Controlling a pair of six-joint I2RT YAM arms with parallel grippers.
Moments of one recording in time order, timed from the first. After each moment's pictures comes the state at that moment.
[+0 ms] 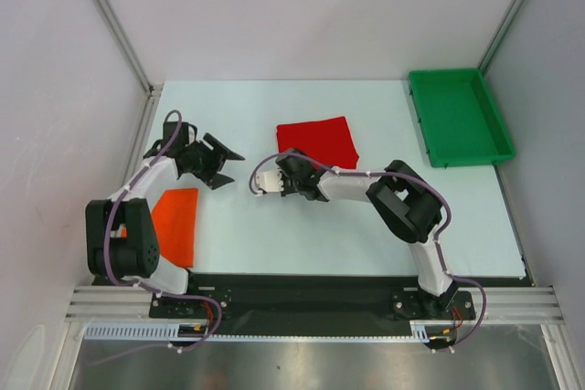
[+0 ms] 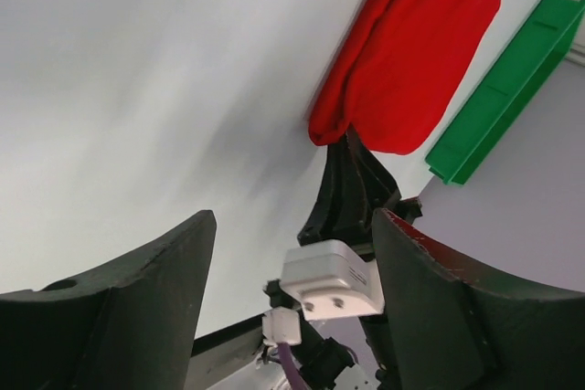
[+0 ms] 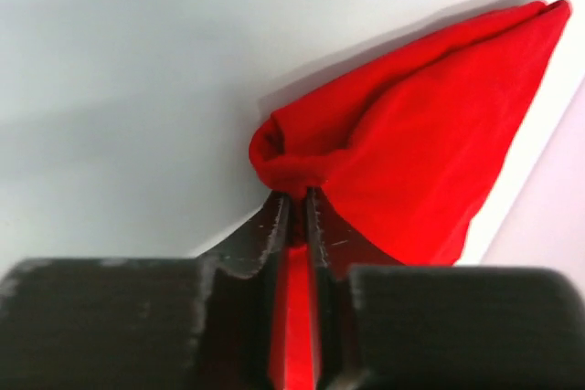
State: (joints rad) left arm 0.02 1.50 0.96 -0.44 0.50 -0.96; right arm 0.86 2.08 1.32 -0.06 0.21 -1.03
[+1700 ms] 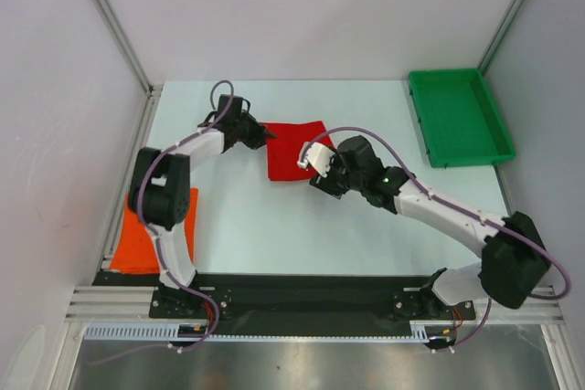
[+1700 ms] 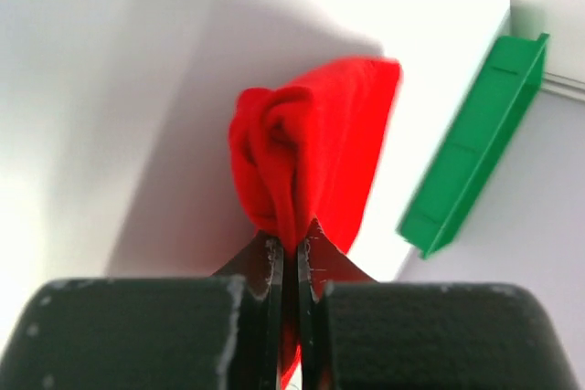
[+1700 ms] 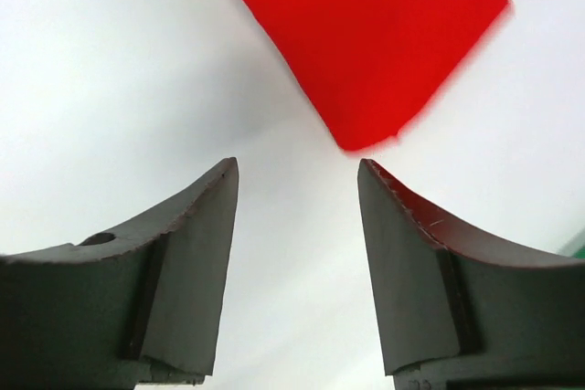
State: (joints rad) left arm -0.25 2.01 1.35 -0.09 0.33 -1.16; right arm 0.74 1.43 1.01 -0.22 -0.07 -0.55
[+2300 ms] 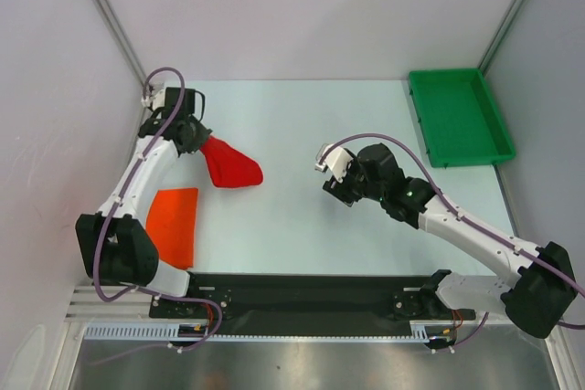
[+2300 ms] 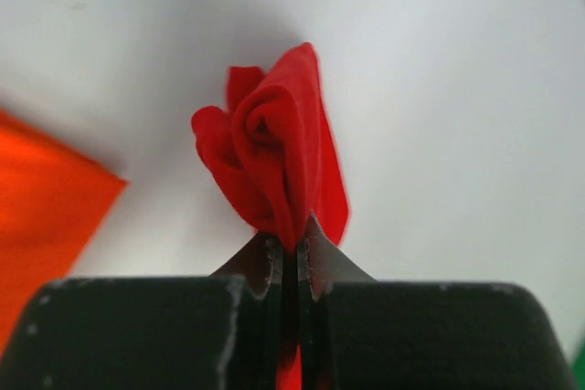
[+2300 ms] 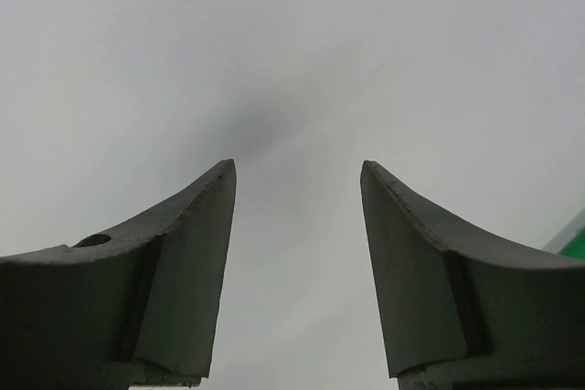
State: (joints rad) left arm -0.13 1.46 1.31 -0.68 -0.24 -0.83; right arm 0.74 1.17 0.90 -0.28 -0.06 -0.45
